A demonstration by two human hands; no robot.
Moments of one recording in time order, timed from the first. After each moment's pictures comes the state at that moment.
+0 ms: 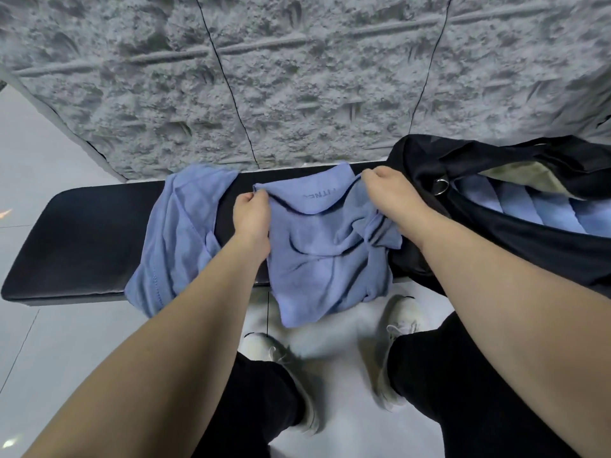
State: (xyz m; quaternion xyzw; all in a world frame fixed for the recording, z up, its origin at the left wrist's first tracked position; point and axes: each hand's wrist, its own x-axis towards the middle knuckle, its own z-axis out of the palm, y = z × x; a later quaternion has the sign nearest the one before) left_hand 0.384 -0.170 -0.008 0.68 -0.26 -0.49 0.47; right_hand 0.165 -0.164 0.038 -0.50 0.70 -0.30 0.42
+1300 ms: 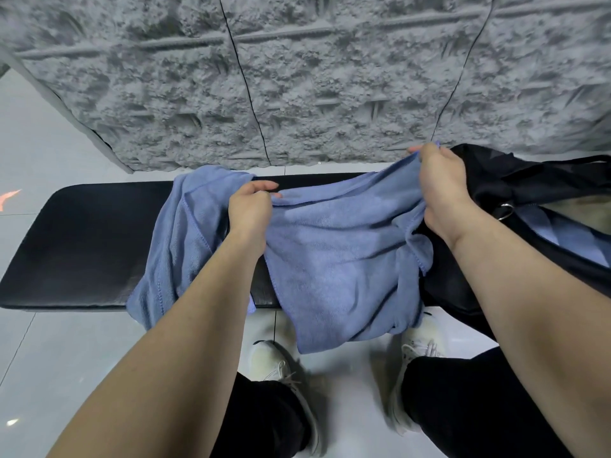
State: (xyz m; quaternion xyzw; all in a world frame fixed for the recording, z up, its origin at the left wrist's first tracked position) left_hand 0.408 -0.201 0.007 0.72 -0.30 -0.44 0.44; right_hand 0.168 -0.214 0.041 -0.29 0.69 -0.49 0.44
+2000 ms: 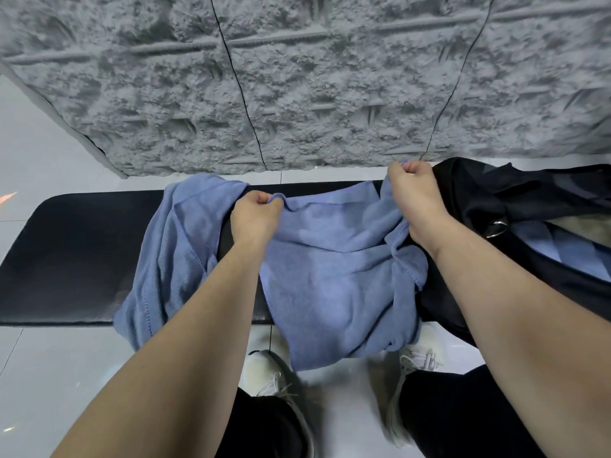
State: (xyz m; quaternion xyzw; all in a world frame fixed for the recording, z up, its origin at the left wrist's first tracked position) left_hand 0.401 -0.223 -0.015 0.77 -0.40 -0.35 0.36; right_hand 0.176 -0.229 0.014 -0.36 0.70 -0.44 0.43
